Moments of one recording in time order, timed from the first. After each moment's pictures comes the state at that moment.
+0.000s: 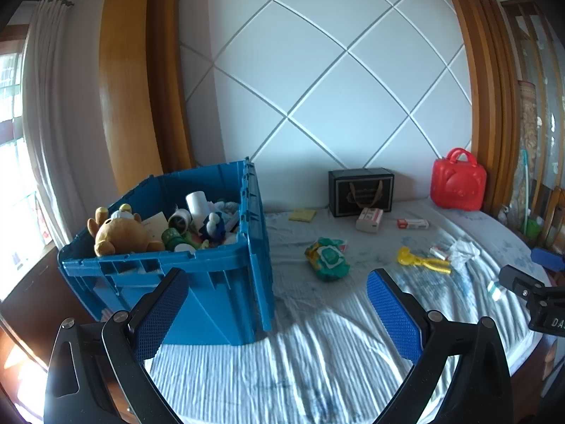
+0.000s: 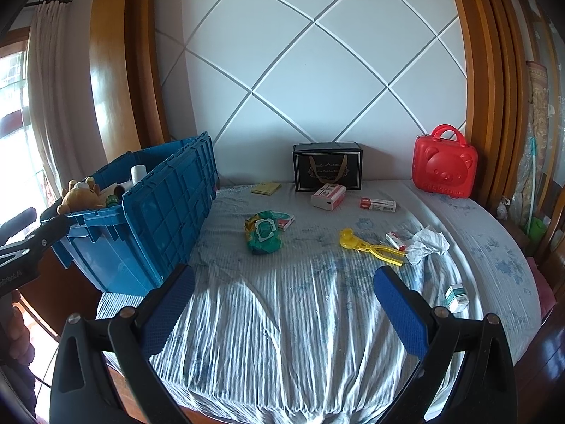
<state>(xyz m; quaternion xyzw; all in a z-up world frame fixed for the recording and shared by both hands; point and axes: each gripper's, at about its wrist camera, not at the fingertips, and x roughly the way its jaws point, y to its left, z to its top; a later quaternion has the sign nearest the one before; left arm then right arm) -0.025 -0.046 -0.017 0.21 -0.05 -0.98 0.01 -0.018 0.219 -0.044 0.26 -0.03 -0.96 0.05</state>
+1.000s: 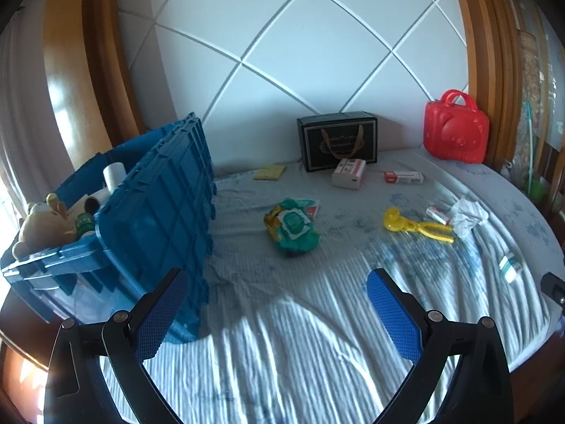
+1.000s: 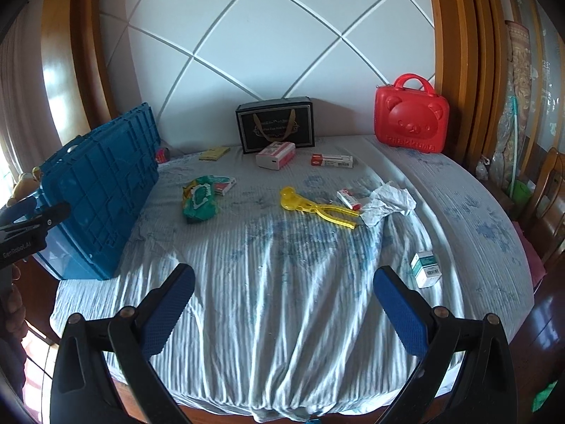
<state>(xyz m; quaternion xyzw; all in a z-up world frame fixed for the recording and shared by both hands) -0.163 0.078 -0.099 0.30 -0.09 -0.95 0.00 -0.078 0.350 -0.130 0.33 -0.06 -0.94 -0.01</state>
